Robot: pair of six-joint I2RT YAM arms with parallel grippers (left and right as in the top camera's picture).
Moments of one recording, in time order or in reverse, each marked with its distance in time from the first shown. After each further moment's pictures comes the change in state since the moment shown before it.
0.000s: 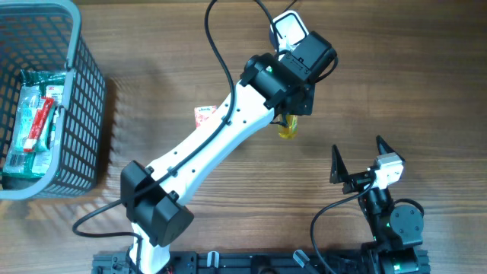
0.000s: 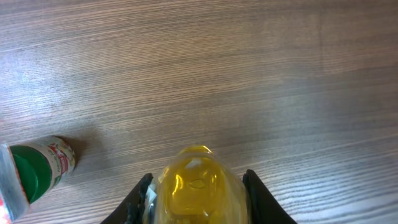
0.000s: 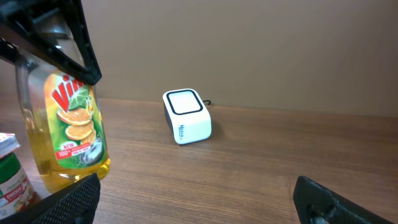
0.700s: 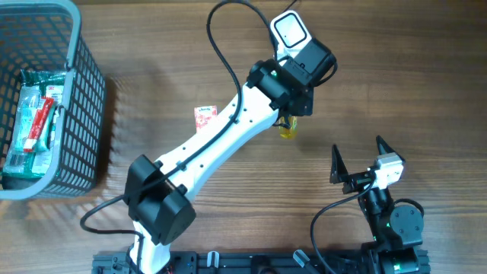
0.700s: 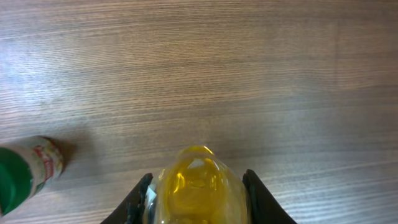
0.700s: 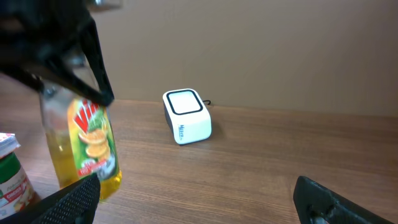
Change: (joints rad) left arm -0.001 0.011 -0.095 0.104 -0.026 -0.061; right arm 0.000 0.000 0.000 0.000 0.000 0.000
